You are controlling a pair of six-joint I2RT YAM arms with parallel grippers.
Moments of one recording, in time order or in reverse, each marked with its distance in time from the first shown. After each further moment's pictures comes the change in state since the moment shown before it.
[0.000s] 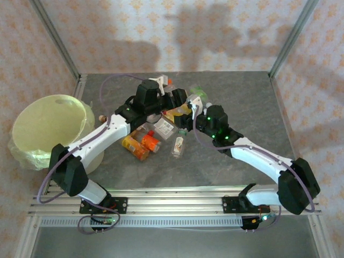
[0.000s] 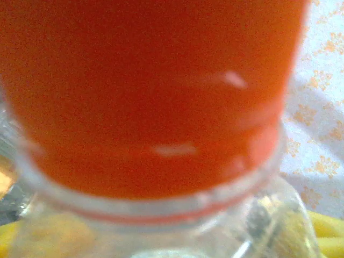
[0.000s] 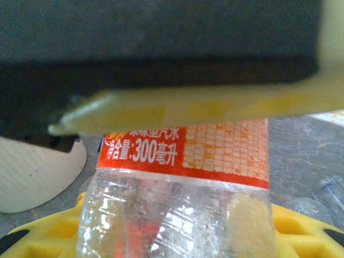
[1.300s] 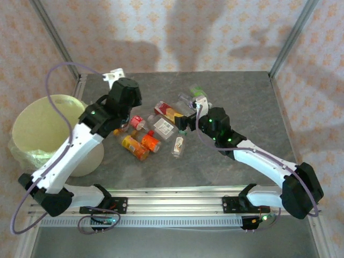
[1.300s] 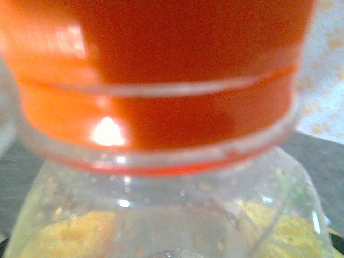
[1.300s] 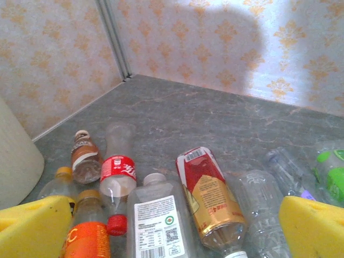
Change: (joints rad) left arm -0.006 -0.275 0.229 -0.698 -0.925 0.256; right arm 0.002 -0.061 -0.028 -0.076 0.190 0.028
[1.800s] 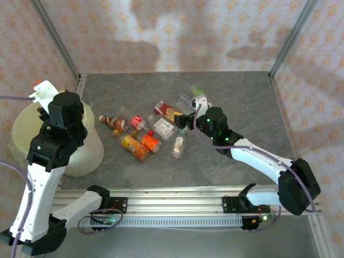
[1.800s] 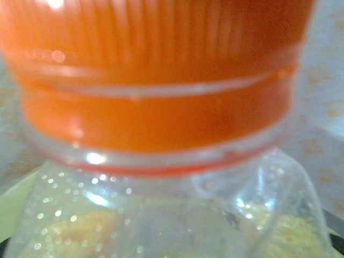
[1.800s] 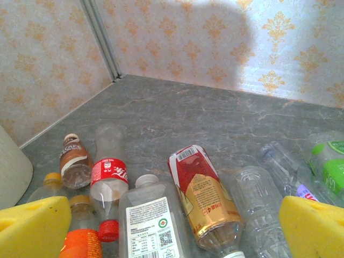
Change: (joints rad) left arm 0.349 -0.313 -0.068 -0.077 -0.292 0.165; right arm 0.000 0.046 0.000 0.034 0.032 0.033
